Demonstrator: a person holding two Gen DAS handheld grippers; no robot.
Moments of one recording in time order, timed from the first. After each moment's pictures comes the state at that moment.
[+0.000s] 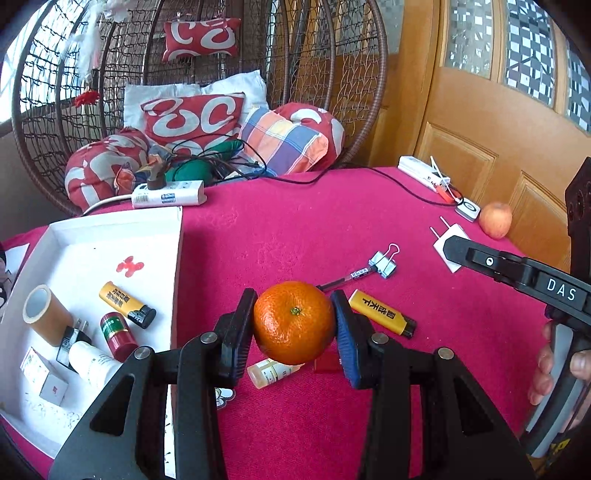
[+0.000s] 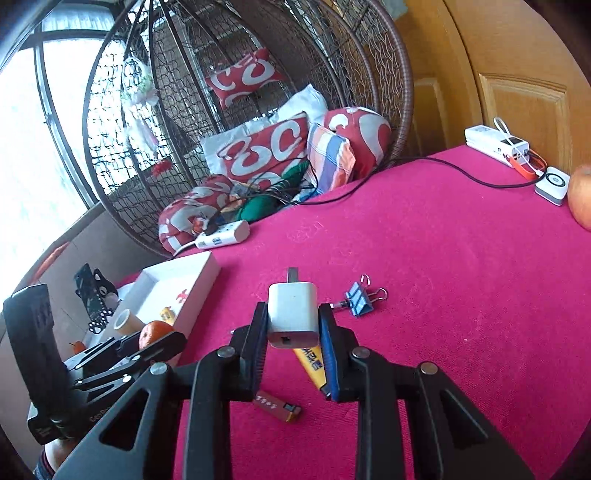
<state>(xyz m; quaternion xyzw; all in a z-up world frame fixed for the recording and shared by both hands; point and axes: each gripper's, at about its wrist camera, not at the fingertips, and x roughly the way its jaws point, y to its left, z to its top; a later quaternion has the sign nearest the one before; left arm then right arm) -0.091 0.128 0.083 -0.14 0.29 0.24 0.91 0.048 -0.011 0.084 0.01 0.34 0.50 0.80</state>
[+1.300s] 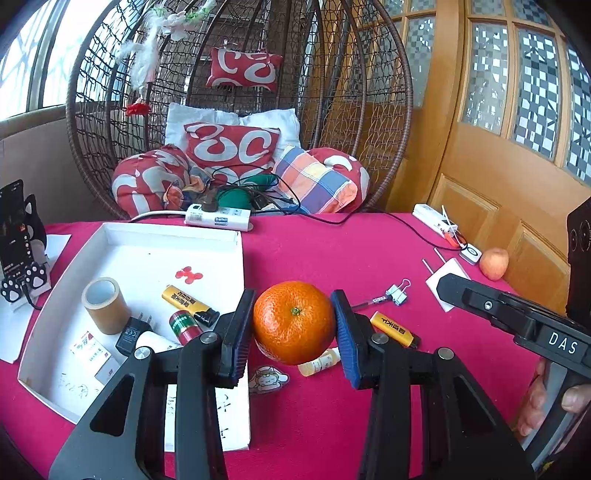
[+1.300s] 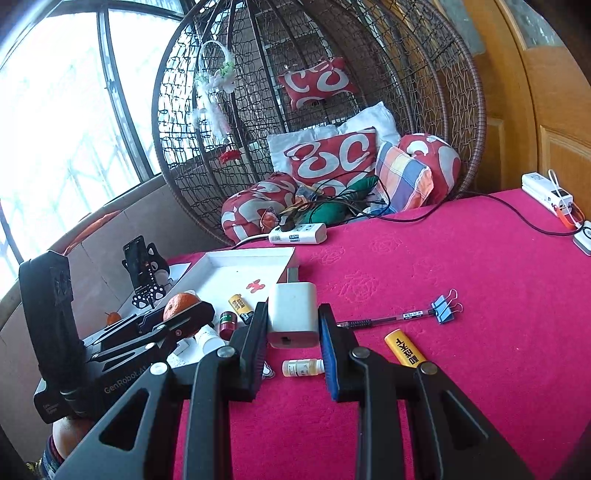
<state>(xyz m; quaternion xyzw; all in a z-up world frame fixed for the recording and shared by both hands) -0.171 0.142 0.113 -0.17 0.22 0.28 0.92 -0.029 0.019 0.113 -0.03 0.29 0.57 0.77</state>
